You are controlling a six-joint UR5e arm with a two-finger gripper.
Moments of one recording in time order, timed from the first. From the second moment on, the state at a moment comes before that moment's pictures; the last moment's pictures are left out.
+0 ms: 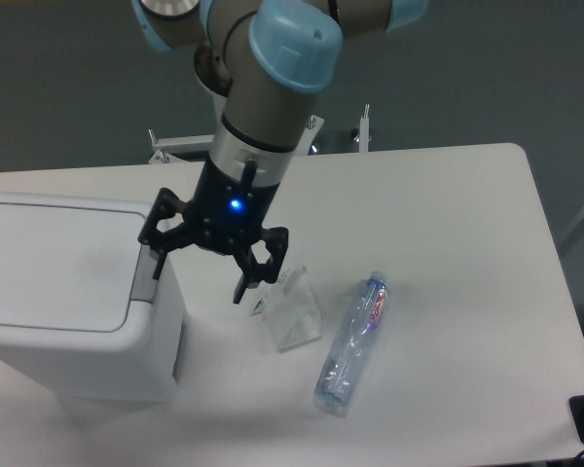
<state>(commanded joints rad) 2.30 -1.78 -1.43 -1.22 1.07 0.39</state>
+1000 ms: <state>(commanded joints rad) 2.30 -1.79 -1.46 -1.18 1.13 0.39</state>
